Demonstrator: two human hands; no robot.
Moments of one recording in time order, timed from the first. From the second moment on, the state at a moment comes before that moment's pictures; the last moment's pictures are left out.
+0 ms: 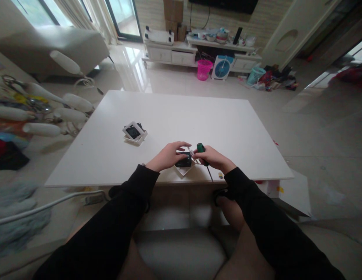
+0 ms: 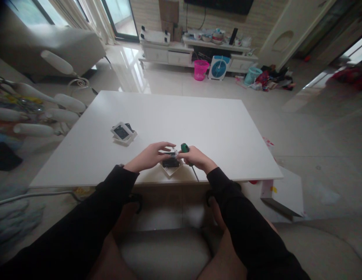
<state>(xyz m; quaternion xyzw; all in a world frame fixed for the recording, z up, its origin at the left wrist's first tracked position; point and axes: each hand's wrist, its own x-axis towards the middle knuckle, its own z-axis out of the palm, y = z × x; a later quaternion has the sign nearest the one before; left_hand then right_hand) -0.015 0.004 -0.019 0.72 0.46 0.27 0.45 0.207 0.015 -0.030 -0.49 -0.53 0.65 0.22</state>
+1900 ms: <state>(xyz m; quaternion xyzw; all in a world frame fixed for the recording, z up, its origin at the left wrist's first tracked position) 0.010 -0.017 -0.042 0.85 0.49 0.06 0.21 0.219 0.025 -0.035 -0.60 -0.76 0.22 0.12</state>
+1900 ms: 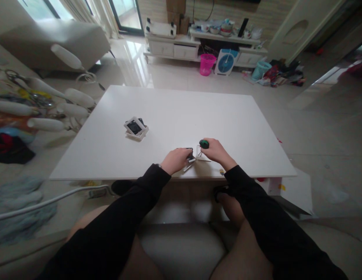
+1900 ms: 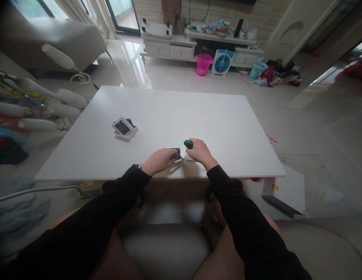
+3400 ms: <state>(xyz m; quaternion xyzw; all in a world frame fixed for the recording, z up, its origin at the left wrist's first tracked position) 0.016 -0.022 -0.045 0.85 0.48 0.02 0.22 0.237 0.038 -0.101 -0.58 -0.78 0.20 -0.11</state>
